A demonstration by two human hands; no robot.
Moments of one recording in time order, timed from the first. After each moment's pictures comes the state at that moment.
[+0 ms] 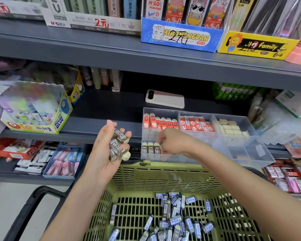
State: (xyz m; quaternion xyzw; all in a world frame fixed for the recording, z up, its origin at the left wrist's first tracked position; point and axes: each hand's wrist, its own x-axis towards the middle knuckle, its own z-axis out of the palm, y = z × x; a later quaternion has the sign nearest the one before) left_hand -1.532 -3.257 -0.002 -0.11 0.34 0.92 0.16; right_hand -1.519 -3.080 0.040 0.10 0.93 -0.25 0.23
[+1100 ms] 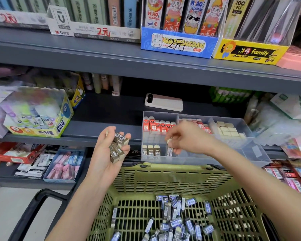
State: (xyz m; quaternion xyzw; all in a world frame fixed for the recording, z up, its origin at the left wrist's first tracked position) left_hand -1.529 -3.259 -0.004 -0.11 0.32 0.93 0.15; right_hand -1.499 -3.053 0.070 0.03 0.95 -0.29 0.15
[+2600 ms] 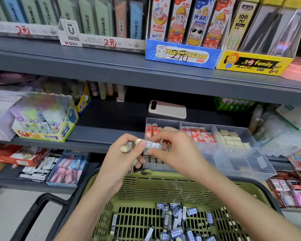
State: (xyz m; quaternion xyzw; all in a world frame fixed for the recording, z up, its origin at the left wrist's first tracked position) left_hand -1.508 -3.248 0.023 0.08 0.65 0.75 0.13; right_hand -1.483 -3.090 0.065 -0.07 0.93 -0.34 -0.10
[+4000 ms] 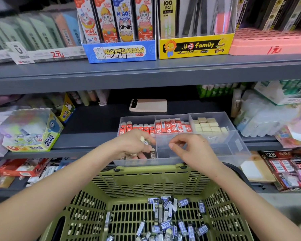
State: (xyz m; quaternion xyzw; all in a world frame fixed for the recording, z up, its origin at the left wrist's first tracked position) left_hand -1.542 -3.147 0.046 0.15 0.86 0.33 0.35; right_hand -1.441 -2.977 0.029 0.03 0.94 -0.33 -0.08
